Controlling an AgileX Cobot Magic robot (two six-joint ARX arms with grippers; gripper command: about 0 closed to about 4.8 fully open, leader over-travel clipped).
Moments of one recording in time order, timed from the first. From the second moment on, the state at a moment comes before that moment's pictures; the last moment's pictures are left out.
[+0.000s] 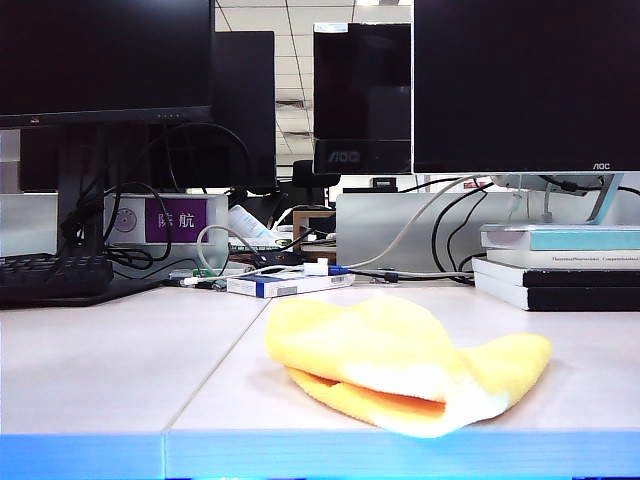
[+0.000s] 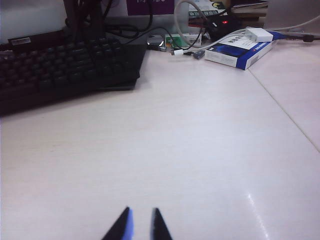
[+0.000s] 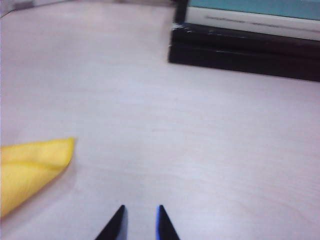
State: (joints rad) left arm -0.15 0.00 0.01 -0.16 -0.07 0.05; right arm 0.41 0.08 0.06 -0.29 0.30 0.05
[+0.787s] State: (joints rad) left arm -0.15 0.00 0.01 -0.16 -0.07 0.05; right arm 0.08 0.00 0.01 -0.17 0.11 0.05
